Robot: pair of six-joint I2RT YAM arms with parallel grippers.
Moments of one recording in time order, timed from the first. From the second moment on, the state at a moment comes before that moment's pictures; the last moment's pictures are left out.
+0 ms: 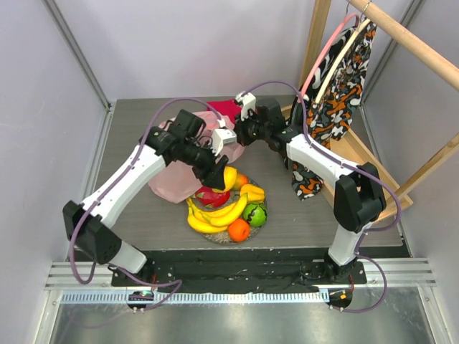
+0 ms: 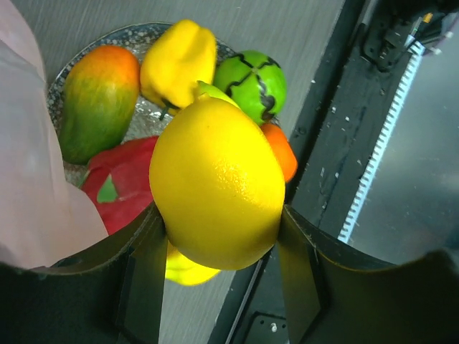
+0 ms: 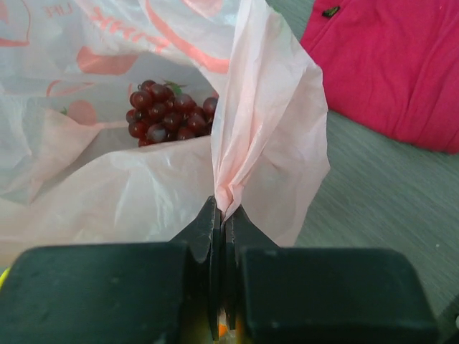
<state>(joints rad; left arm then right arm) -0.58 1.48 1.51 -1.03 0.62 0.29 0.54 1.78 1.45 -0.14 -0.31 0.03</state>
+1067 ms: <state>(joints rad) -0.63 1.70 1.55 -0.88 0.48 0.01 0.52 1.72 1.42 -0.13 -0.31 0.04</state>
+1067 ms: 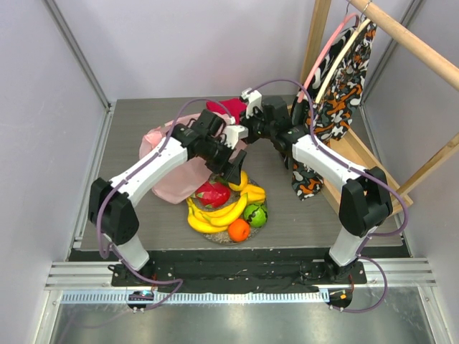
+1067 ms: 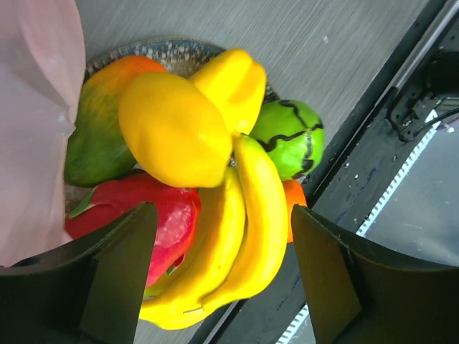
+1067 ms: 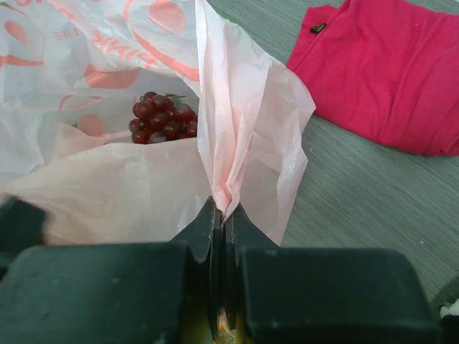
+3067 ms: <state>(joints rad) -0.24 1.71 1.60 -0.93 0.67 0.17 0.54 1.56 1.23 -0.07 -0.37 0.14</state>
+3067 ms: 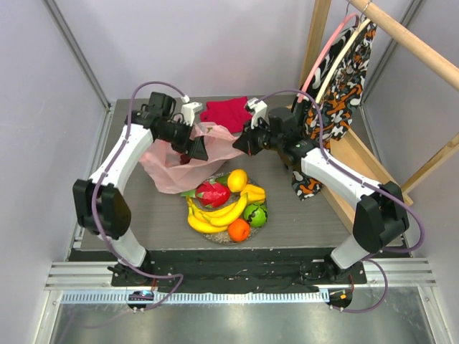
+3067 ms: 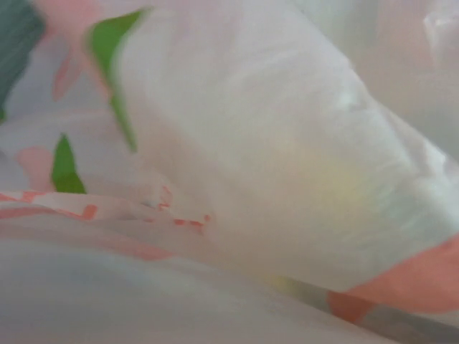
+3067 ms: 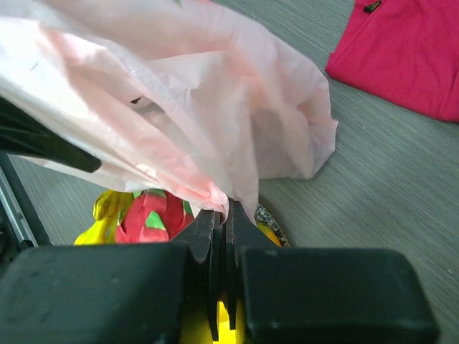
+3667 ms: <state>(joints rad) -0.27 1.67 1.40 -0.52 0.38 0.42 0.53 1.64 1.43 -0.02 -0.50 0.36</state>
